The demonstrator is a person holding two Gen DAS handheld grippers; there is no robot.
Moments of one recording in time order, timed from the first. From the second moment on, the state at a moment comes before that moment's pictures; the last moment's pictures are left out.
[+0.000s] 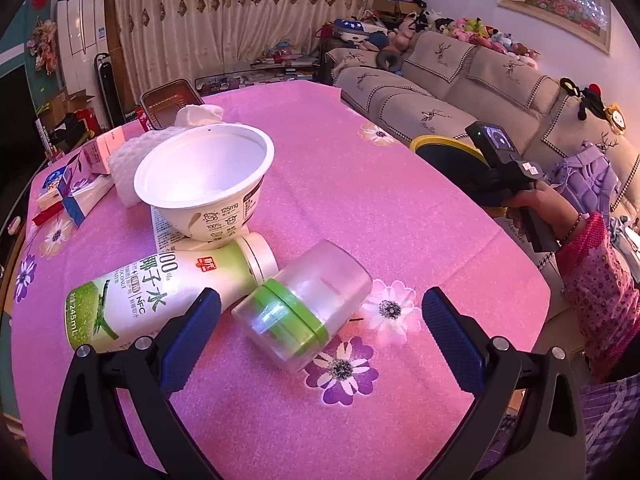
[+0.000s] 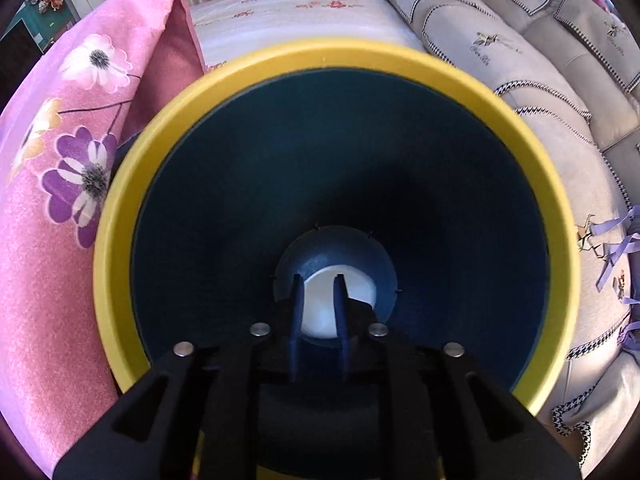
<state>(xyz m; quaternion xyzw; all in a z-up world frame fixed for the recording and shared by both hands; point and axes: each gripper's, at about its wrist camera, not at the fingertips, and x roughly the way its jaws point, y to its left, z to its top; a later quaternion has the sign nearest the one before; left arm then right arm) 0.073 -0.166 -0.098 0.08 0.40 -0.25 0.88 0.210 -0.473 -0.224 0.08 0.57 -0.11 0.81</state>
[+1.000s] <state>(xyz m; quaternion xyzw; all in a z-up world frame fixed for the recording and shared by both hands) 0.113 -0.177 -0.136 0.10 0.44 -0.33 0.83 0.174 -0.440 -0.189 0.09 0.53 -0.08 0.84</state>
